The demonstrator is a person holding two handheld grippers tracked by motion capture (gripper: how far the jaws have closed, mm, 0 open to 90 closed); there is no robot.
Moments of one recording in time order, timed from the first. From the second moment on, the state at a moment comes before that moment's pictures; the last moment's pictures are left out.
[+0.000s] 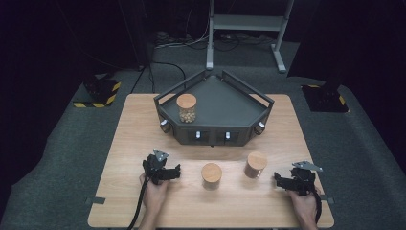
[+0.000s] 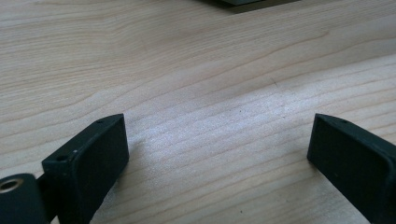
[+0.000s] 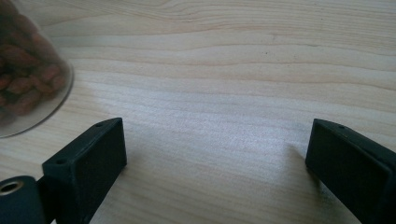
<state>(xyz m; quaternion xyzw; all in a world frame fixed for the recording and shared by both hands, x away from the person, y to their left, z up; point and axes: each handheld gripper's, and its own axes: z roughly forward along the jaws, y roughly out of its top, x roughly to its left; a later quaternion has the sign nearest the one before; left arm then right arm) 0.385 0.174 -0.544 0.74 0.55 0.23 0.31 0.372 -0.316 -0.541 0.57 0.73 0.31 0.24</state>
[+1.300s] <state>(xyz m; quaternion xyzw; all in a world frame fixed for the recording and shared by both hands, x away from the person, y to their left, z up) 0.384 0.173 -0.545 0.74 0.55 0.23 0.31 0.329 -0.279 -0.524 0.47 0.78 0.38 0.17</state>
